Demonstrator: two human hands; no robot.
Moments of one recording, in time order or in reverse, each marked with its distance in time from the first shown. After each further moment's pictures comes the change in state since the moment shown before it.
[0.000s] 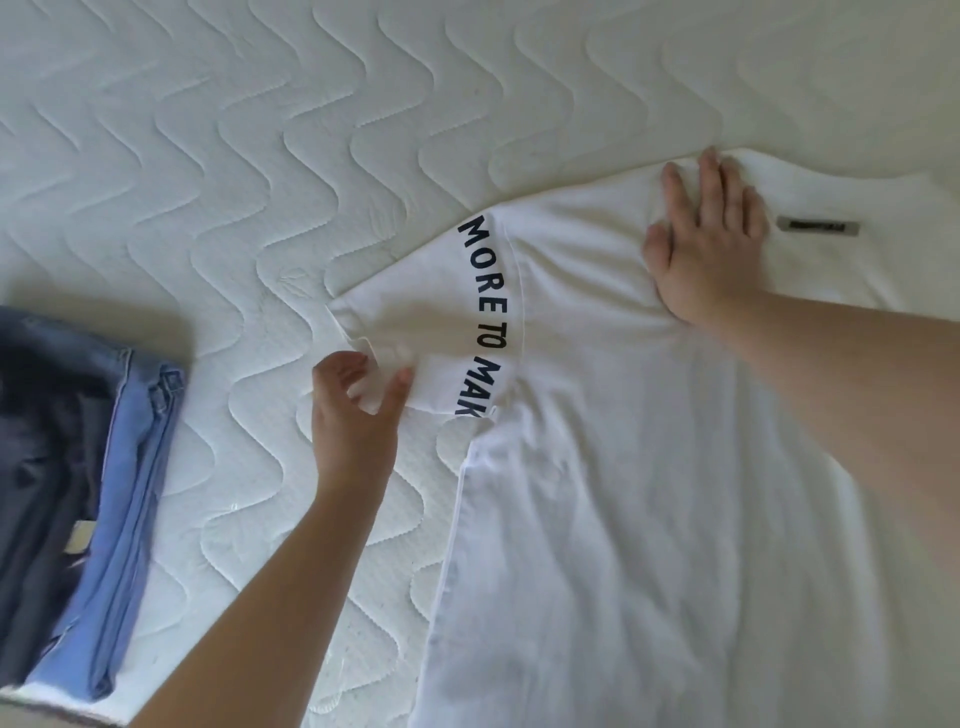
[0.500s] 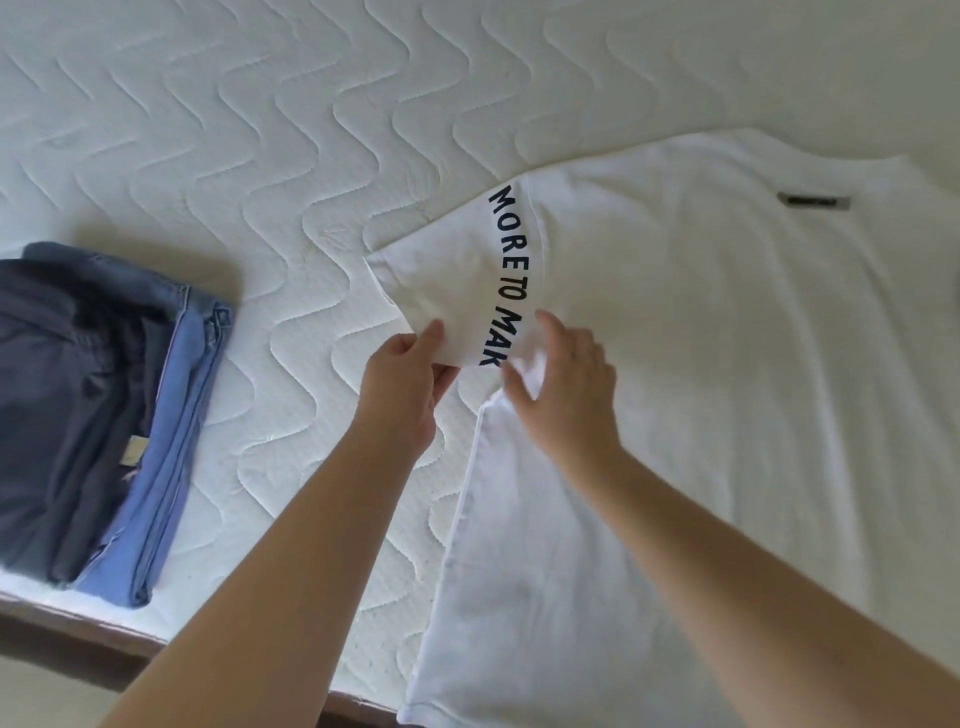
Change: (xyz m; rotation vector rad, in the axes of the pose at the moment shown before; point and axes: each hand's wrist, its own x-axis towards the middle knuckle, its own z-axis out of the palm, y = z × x) left_hand -0.030 0.025 -0.006 -0.715 -0.192 -0.503; right_hand -0.201 -0.156 -0.047 0.443 -0.075 0.018
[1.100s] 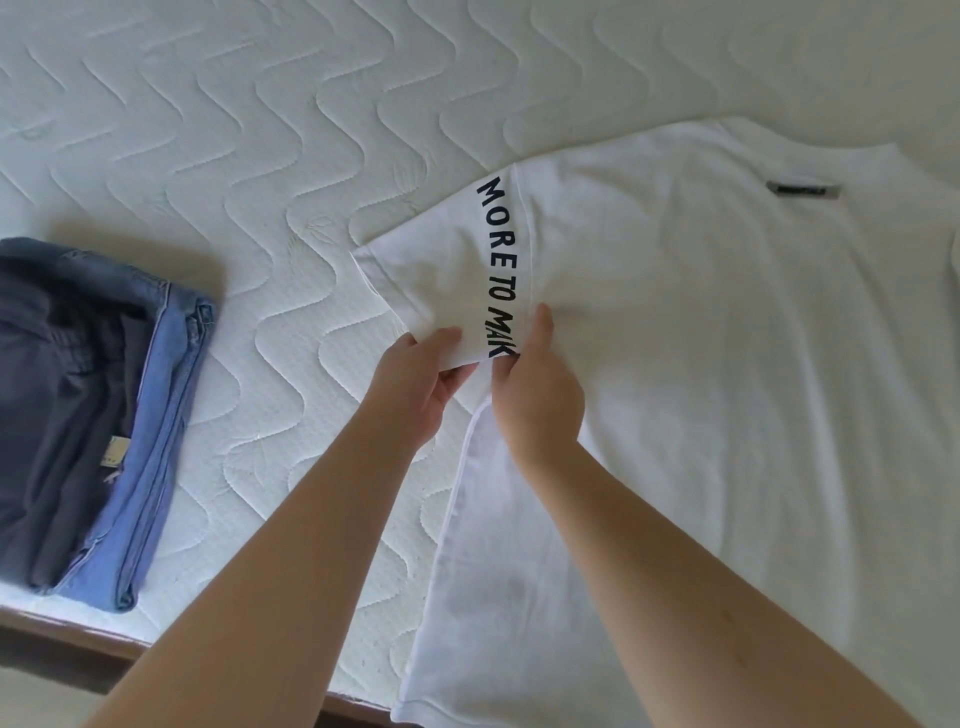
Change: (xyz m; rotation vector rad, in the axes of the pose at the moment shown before) left_hand 0.014 -0.012 0.011 -0.158 -0.171 -0.123; right_hand 0.008 -0.022 0.021 0.060 -0.052 0.330
